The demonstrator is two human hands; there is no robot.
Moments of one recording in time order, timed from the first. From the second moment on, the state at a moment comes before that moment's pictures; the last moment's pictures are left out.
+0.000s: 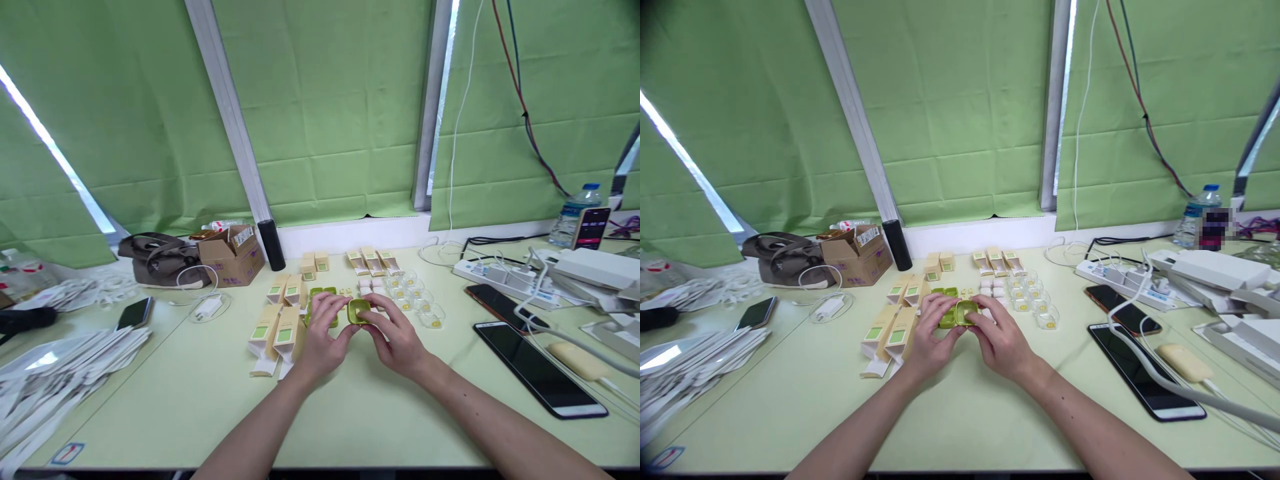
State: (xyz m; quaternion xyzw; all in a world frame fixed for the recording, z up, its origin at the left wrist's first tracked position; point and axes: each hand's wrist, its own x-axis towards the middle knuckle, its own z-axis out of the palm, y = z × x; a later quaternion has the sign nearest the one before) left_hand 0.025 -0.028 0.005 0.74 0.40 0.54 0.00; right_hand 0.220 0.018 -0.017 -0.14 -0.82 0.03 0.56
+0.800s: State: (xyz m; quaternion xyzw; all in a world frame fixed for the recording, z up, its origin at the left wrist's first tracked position) left_hand 0.025 -0.027 0.006 0.75 0.37 0.55 -0.06; right_hand 0.222 0.014 -0.010 -0.12 -0.82 0.02 0.55
